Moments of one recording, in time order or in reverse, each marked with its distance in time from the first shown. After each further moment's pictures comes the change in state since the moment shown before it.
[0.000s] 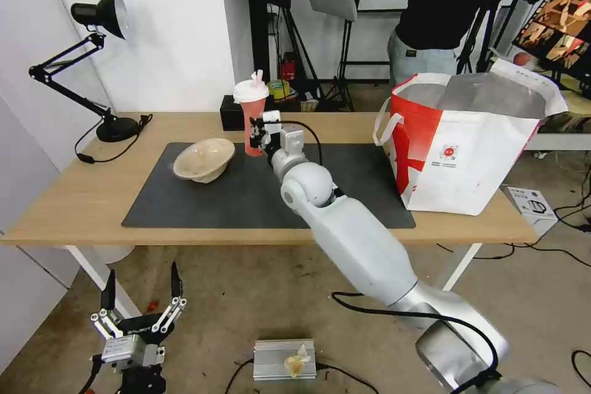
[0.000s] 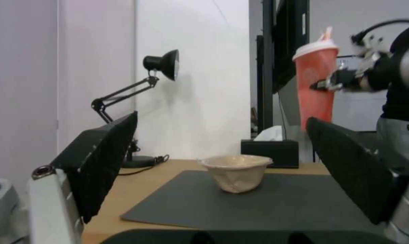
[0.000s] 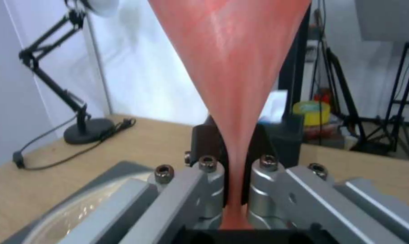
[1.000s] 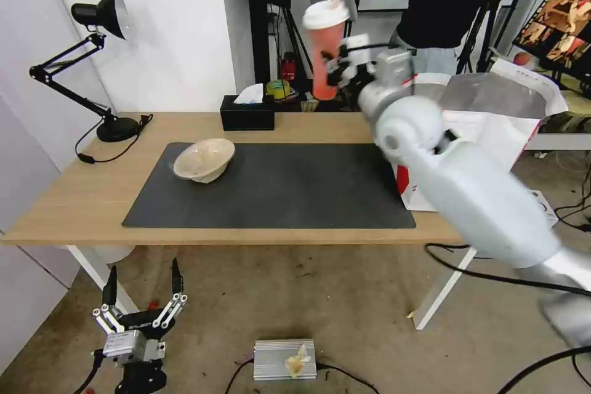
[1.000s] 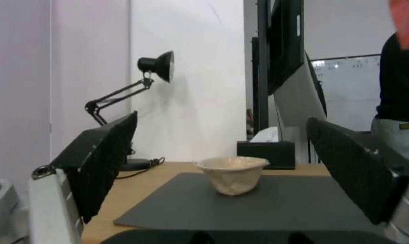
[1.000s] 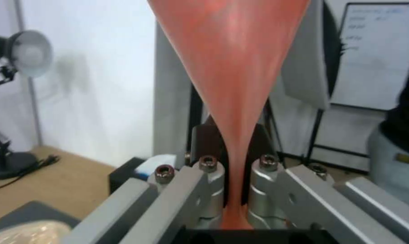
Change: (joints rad) left arm -0.027 0.031 0.006 0.017 -0.012 -0.002 -0.002; right arm 0.273 -0.544 -0.028 0.313 0.399 -0.122 0.097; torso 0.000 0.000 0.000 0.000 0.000
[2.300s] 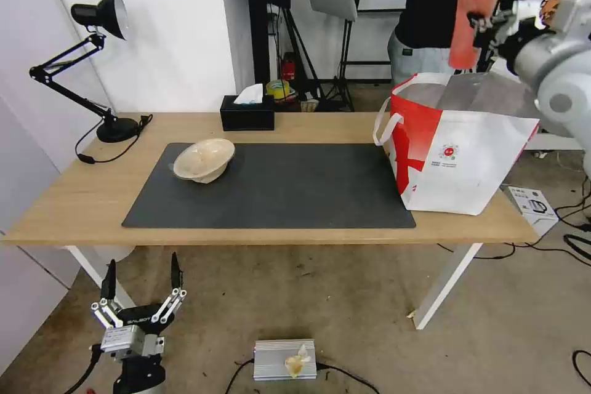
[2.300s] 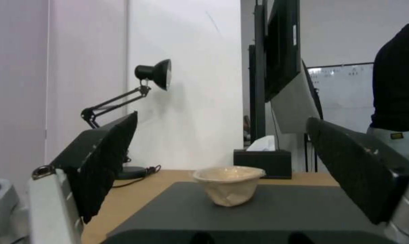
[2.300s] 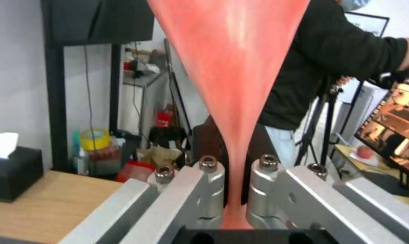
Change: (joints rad) left arm -0.007 0.006 0.004 -0.021 -0.001 0.003 0.001; right arm -0.099 -0.419 0.219 0.002 0.088 -0.047 -0.071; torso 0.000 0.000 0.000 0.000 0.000
